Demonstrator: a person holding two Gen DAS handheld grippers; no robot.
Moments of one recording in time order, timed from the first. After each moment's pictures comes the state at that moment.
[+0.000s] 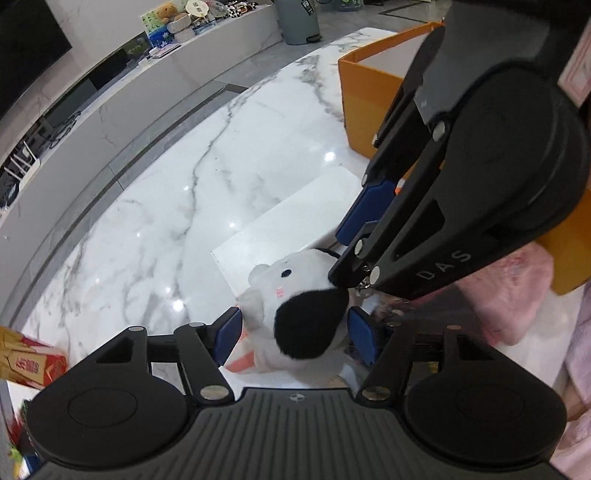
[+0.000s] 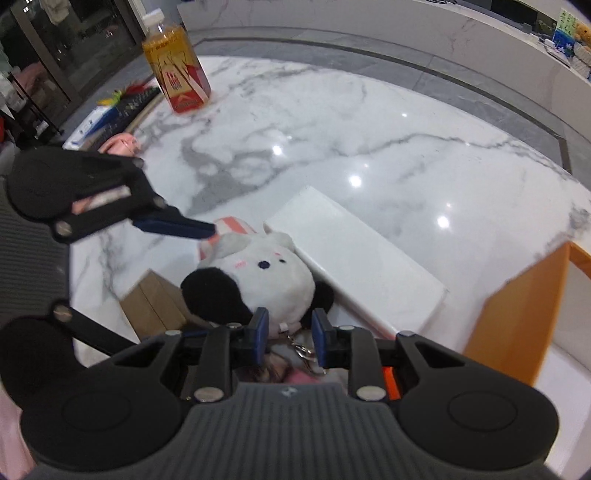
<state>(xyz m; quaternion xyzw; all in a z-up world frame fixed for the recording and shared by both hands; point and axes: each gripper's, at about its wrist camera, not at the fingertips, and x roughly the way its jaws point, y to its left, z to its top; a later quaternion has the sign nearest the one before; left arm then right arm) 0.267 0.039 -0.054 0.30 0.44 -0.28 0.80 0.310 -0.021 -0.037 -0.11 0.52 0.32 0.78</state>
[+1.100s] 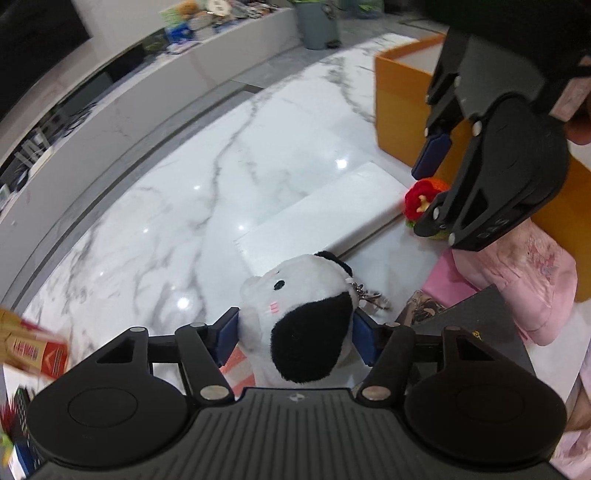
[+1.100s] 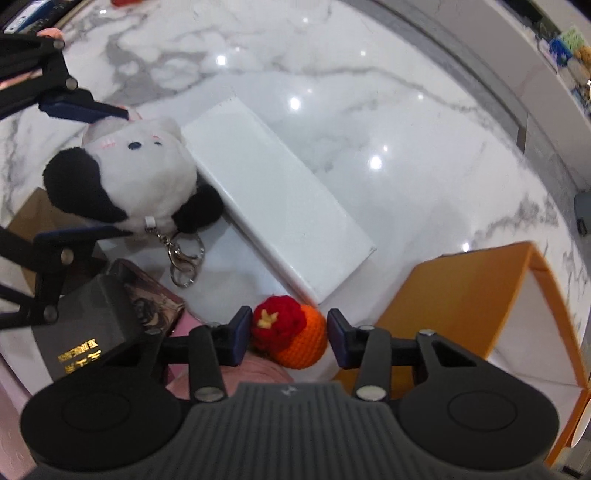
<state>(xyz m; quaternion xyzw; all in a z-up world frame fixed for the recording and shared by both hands) 0.275 0.060 -0.058 0.26 0.44 -0.25 0.82 0.330 -0.015 -0.067 -0.29 0.58 0.22 0.73</state>
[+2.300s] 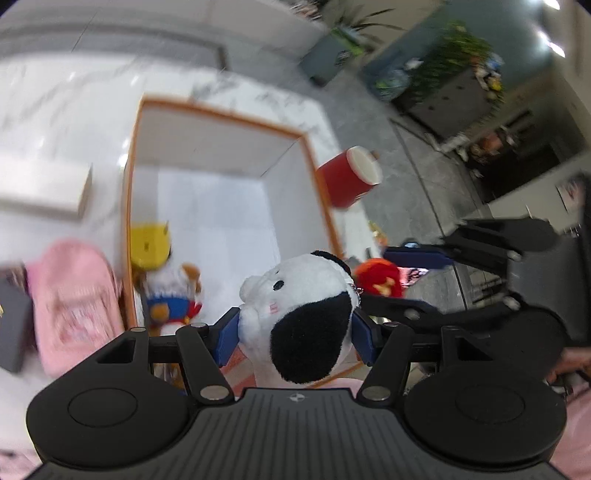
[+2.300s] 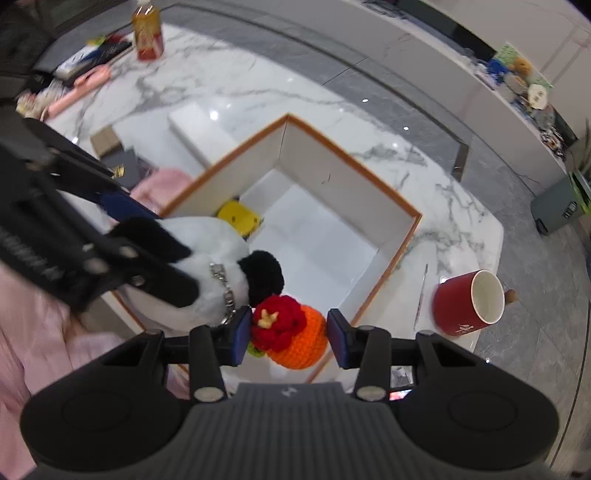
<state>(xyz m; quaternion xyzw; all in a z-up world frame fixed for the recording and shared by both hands) 0.235 -0.120 -0.002 -0.18 0.56 -0.27 0.76 0.203 -0.260 0.082 -0.27 0.50 0.25 0.78</state>
